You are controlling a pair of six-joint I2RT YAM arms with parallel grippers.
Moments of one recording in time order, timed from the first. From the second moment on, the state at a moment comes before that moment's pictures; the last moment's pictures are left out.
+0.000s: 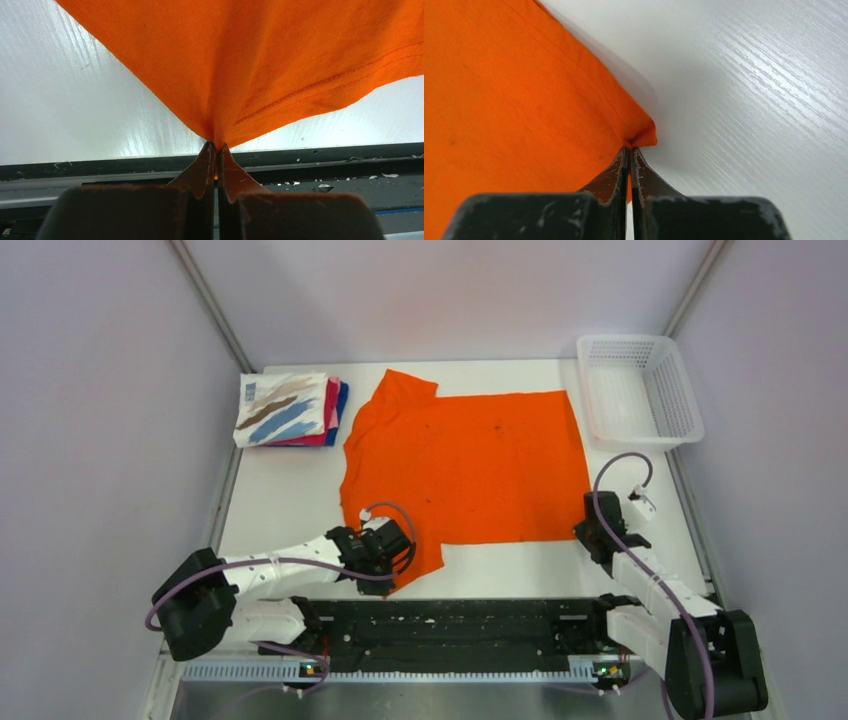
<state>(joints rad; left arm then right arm) -0.96 1.21 0.58 -0.71 -0.12 -1.00 0.13 0.98 0.31 -0.23 0.41 0.97</state>
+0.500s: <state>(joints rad) -0.96 1.04 0.52 -0.82 0.01 -1.02 0.13 0.76 0.31 -0.48 0.32 1.00</state>
